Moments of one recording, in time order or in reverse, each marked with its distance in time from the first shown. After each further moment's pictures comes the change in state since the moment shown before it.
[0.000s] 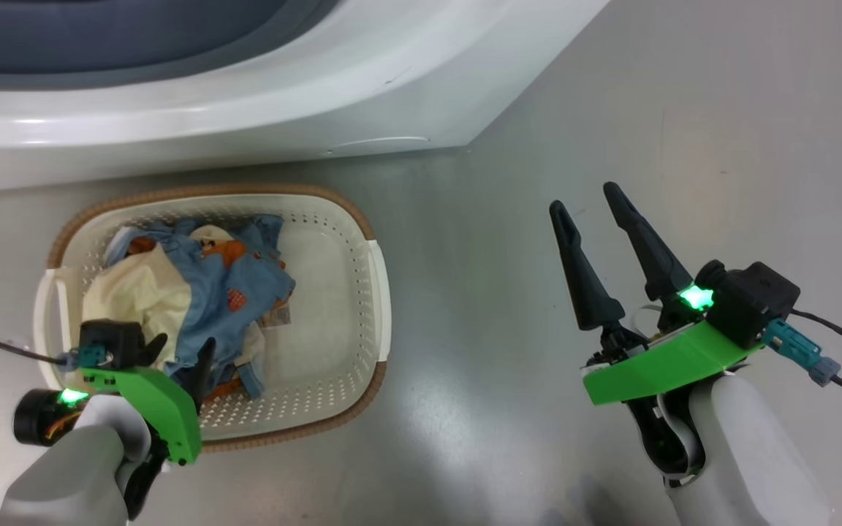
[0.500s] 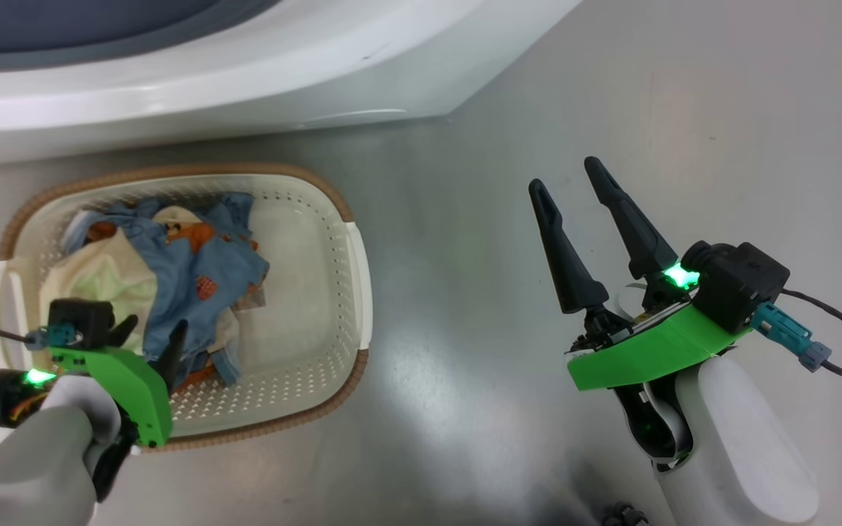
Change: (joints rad) left arm -0.064 0.055 -0.098 -0.006 -0.076 0.000 0.010; right arm -0.054 0.012 0.035 -0.007 -0.007 0.000 -0.007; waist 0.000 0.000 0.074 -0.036
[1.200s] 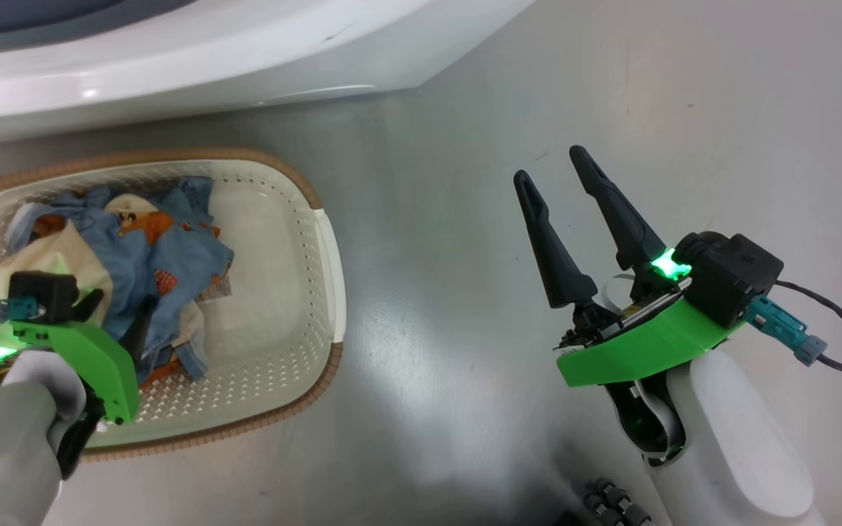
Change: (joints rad) left arm -0.063 0.062 -0.046 -0.012 -0.026 0.000 0.017; right arm -0.022 0.001 0.031 -0.016 0.018 0.000 0.000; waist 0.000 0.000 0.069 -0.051
